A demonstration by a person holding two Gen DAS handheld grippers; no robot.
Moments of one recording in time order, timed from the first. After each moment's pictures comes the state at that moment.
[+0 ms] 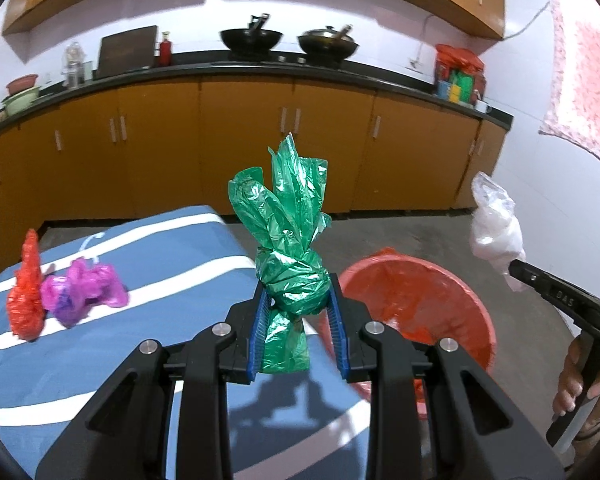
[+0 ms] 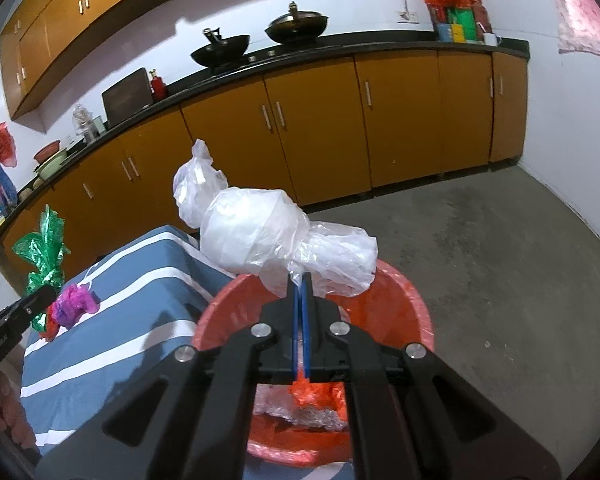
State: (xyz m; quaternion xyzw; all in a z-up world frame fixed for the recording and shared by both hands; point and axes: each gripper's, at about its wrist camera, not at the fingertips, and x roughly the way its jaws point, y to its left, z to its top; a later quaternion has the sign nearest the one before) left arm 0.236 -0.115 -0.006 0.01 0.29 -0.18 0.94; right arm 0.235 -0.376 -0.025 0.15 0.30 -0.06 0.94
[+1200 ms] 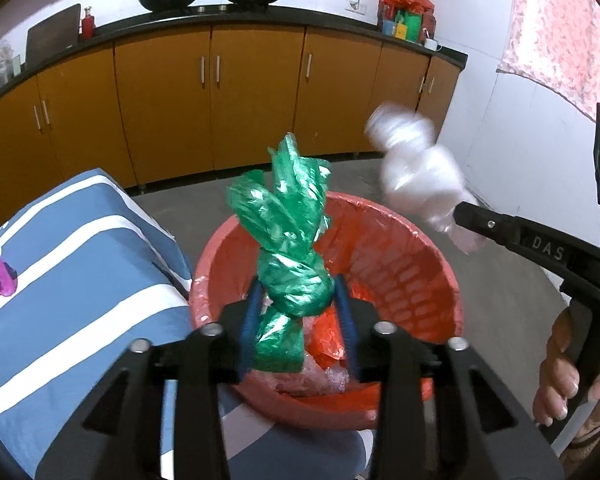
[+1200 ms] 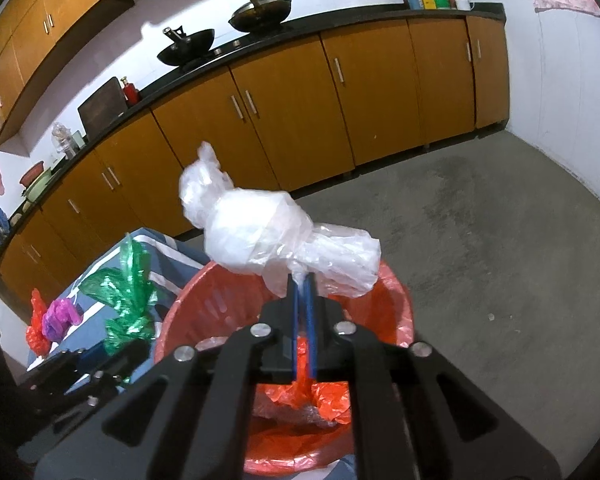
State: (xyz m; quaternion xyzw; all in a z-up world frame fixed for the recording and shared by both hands) left arm 0.245 -0.223 -0.063 0.05 0.36 -0.27 0.89; right arm 0.249 -0.414 -0.064 0.20 0.32 -0.07 0.92
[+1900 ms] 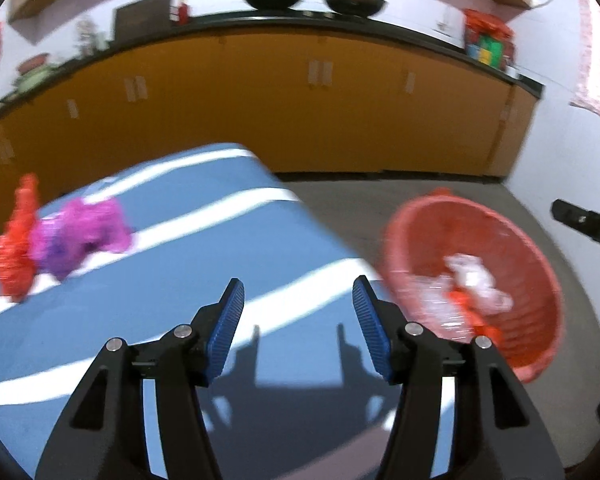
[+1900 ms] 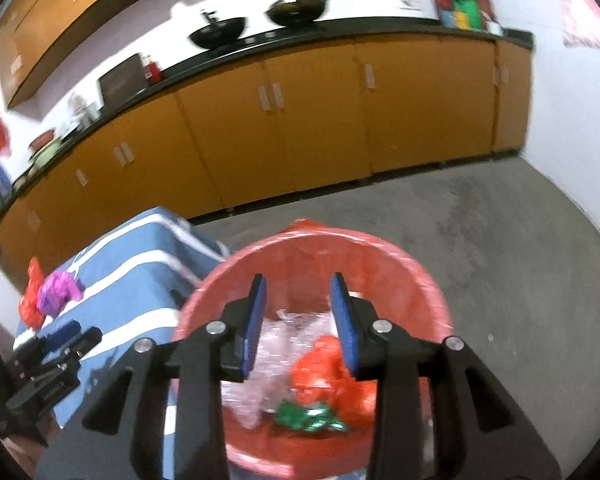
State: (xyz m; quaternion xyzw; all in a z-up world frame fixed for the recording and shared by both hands) left arm 0.254 -0.077 -0.073 0.03 0.34 -0.11 0.93; right arm 0.270 -0.343 -0.052 0.12 0.32 -0.04 0.94
